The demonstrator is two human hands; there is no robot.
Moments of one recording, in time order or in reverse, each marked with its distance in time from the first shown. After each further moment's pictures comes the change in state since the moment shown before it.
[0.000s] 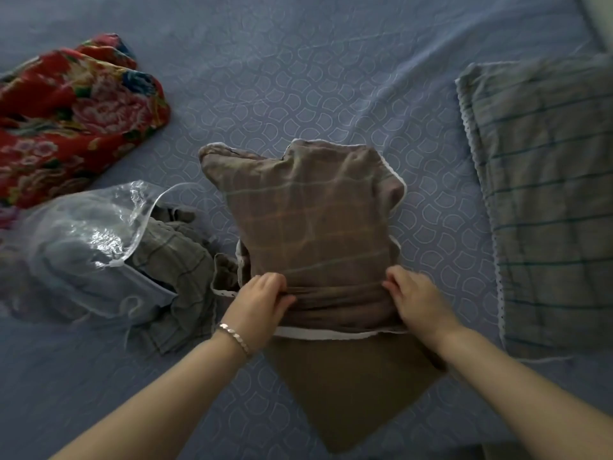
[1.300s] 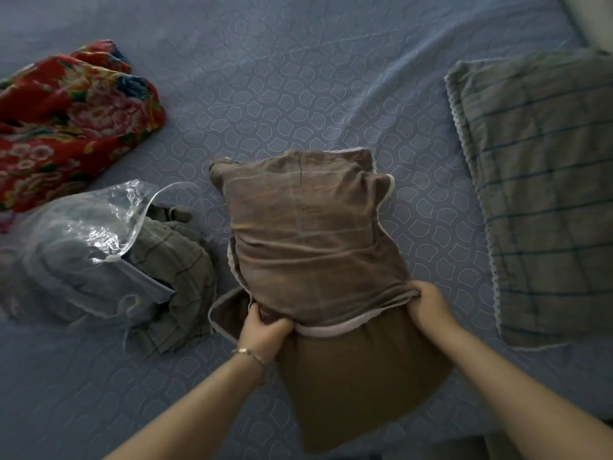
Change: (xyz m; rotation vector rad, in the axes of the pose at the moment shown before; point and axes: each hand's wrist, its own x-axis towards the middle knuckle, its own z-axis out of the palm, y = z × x) left_hand -0.026 0.027 0.023 -0.932 -0.010 -0.966; right_hand -0.013 0.004 -0.001 0.506 -0.089 0.562
